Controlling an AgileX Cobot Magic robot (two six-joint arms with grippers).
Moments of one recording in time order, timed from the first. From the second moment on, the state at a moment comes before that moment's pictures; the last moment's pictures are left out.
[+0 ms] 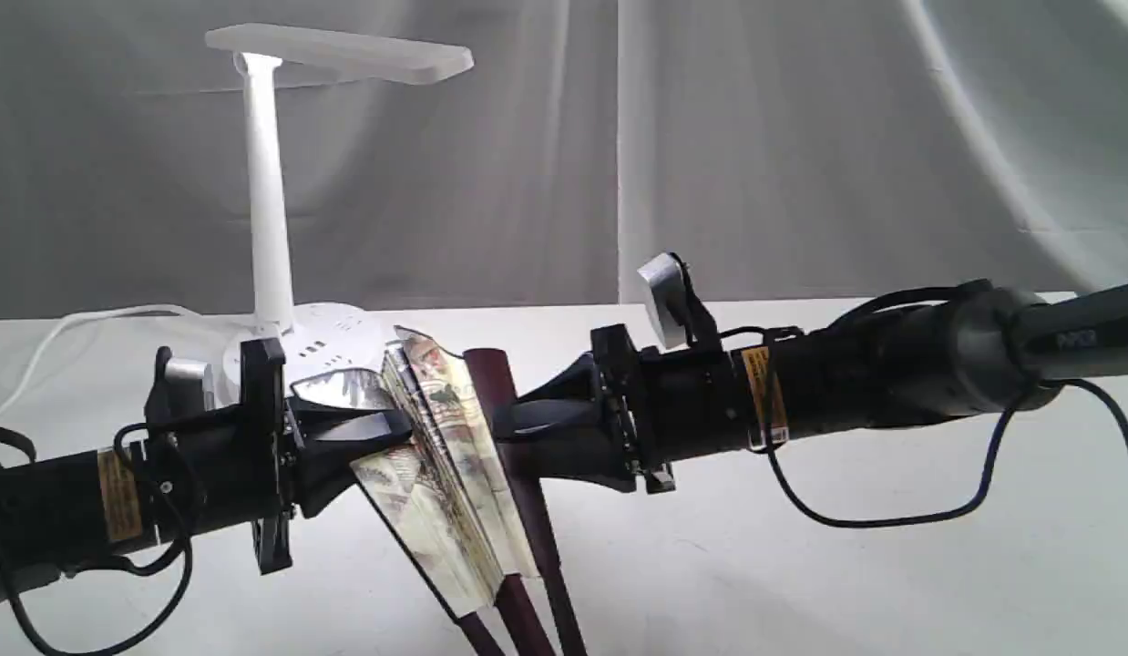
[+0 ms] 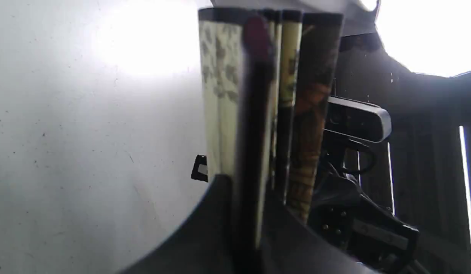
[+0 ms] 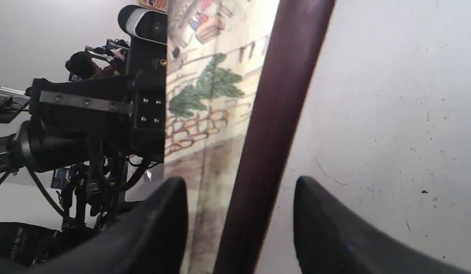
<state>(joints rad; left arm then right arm) -0.02 2.06 -0.88 1.17 -1.20 -1.97 0.25 2.26 -1.43 -1.57 -1.21 2.09</state>
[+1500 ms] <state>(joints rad) -0.02 2.06 -0.88 1.08 -1.19 -1.94 0.13 2.26 -1.43 -1.44 -1.24 2.10</state>
